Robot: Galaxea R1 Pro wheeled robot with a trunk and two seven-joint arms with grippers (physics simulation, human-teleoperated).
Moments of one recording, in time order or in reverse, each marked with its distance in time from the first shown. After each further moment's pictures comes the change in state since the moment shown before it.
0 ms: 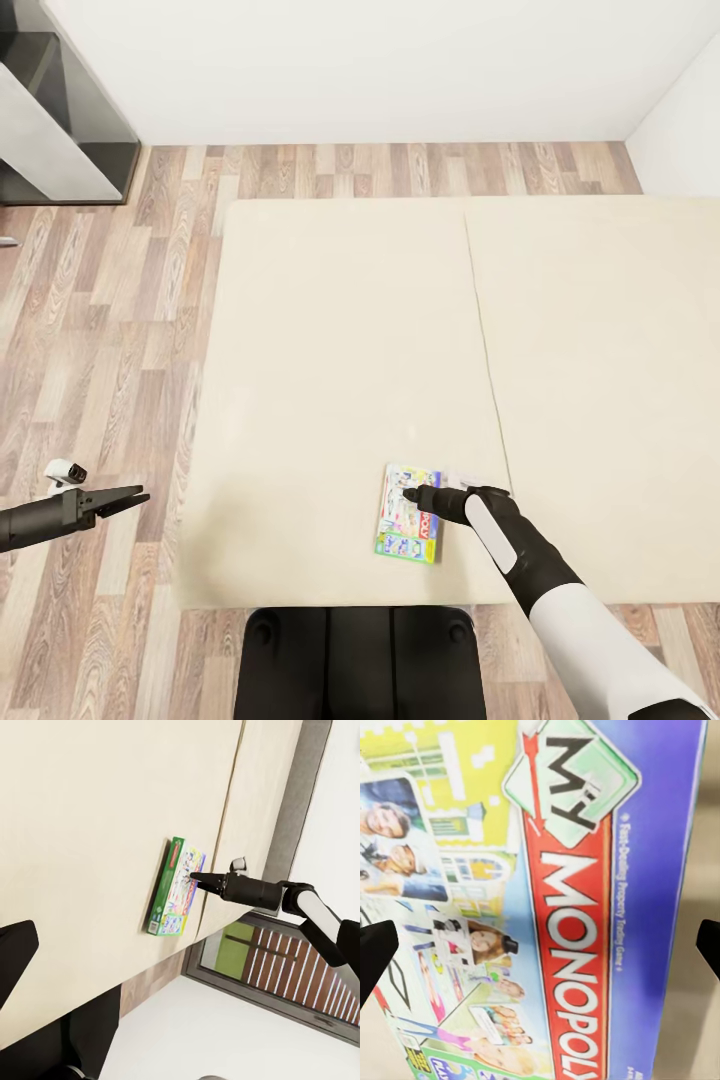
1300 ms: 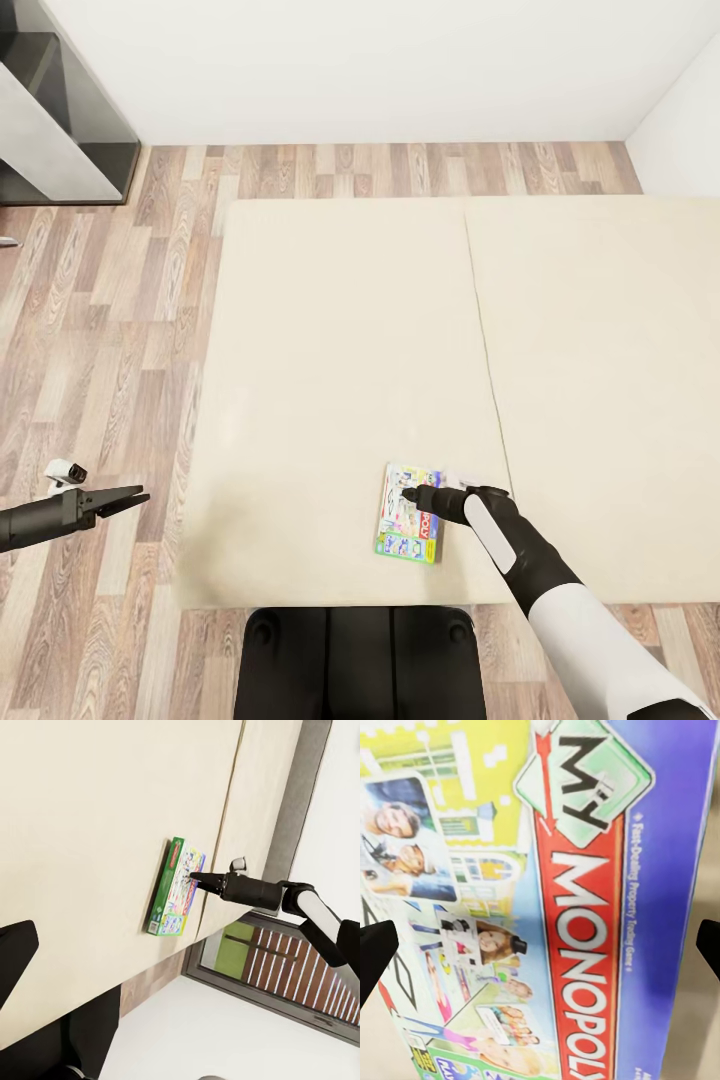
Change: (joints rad) left arm 0.000 0.000 0.000 0.000 0.000 0.000 0.000; right arm 0.000 0.003 0.000 -0.001 0.000 0.000 0.000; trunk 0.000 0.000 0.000
